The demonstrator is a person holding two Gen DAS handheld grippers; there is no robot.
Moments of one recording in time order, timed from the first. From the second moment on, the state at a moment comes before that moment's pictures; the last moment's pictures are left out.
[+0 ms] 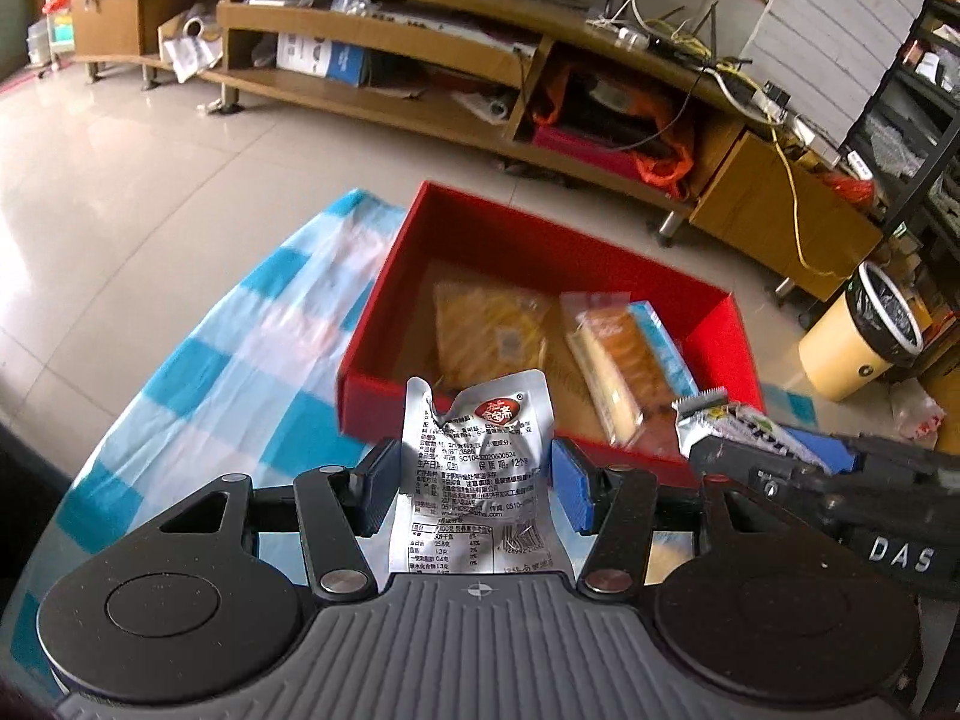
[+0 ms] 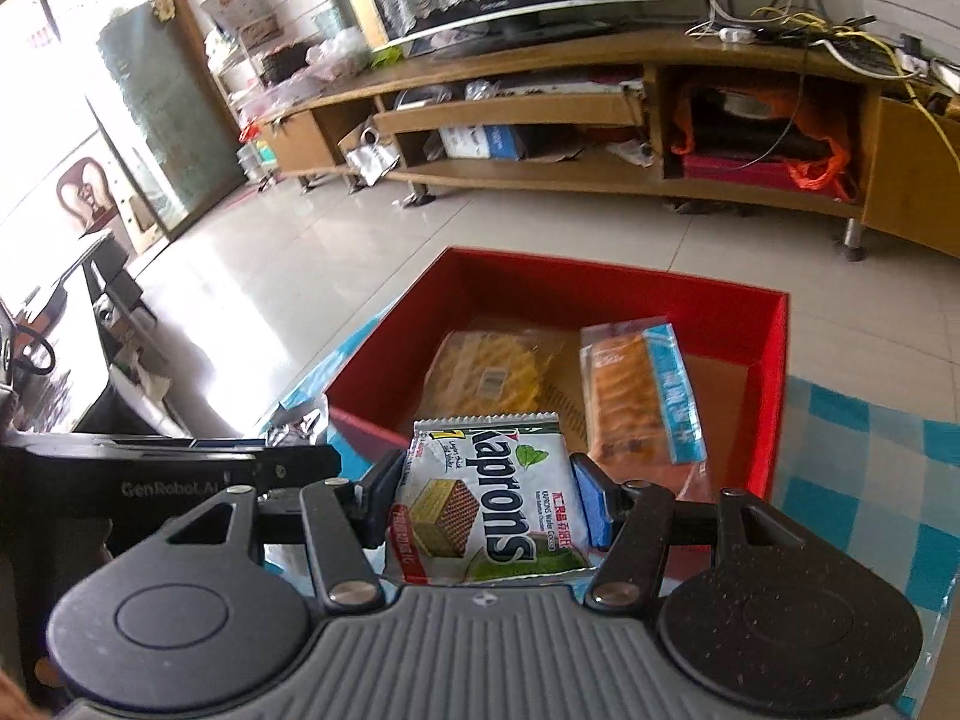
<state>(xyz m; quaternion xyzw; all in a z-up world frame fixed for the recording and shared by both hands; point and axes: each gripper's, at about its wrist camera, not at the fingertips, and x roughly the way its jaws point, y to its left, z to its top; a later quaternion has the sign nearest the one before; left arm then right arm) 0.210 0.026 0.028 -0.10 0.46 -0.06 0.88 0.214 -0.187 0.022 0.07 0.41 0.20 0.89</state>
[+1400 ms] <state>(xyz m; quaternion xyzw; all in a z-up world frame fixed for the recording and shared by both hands) 0.309 -0.016 -0.019 -0.07 0.49 -0.02 0.87 0.298 -0.214 -0.035 0.06 0.43 0.10 0.90</state>
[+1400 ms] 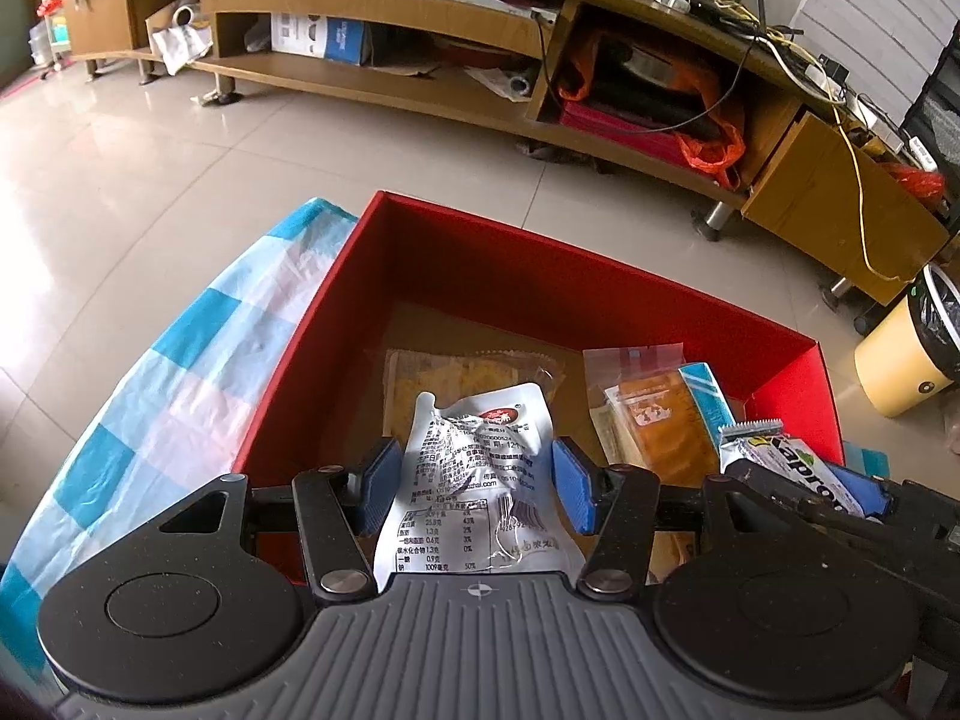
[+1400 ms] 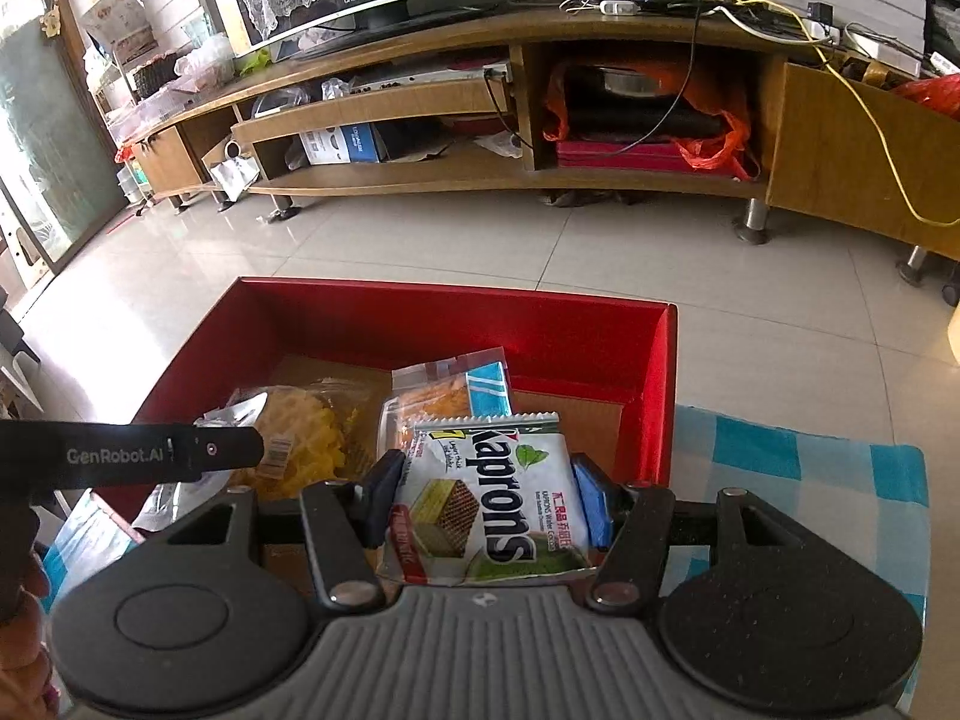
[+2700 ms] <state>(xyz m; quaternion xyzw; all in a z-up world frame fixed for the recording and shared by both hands) 0.261 -0.012 0.011 -0.06 0.46 -0.05 0.88 0.257 -0.212 -0.004 0.02 0.40 0.09 0.91</state>
